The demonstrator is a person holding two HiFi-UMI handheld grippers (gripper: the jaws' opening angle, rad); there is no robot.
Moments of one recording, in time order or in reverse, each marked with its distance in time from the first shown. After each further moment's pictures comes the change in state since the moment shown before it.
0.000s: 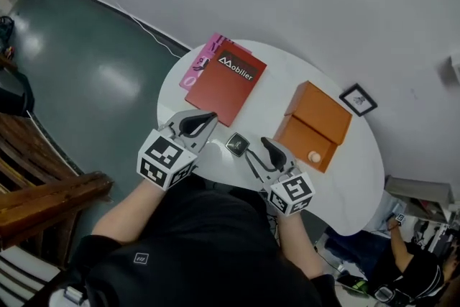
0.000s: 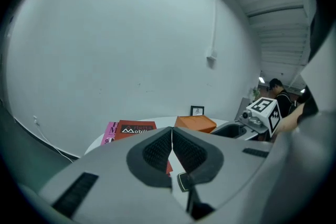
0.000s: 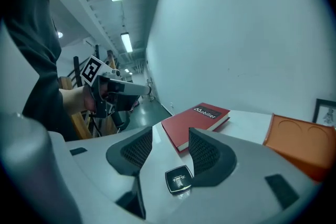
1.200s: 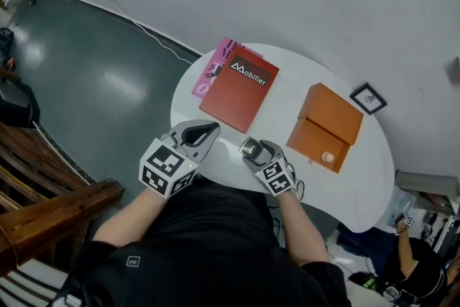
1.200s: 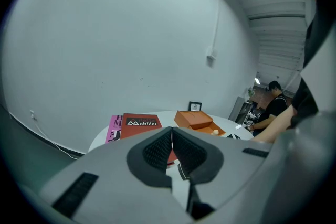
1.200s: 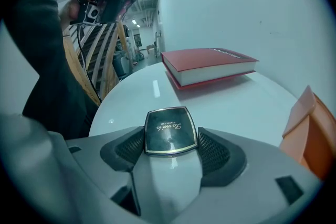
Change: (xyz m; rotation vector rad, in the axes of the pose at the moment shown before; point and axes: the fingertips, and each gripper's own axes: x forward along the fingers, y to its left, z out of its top) left arm -0.027 0.024 -0.018 -0.039 0.055 -0.059; right arm 0.084 -0.017 -0.164 -0.206 0.492 0.010
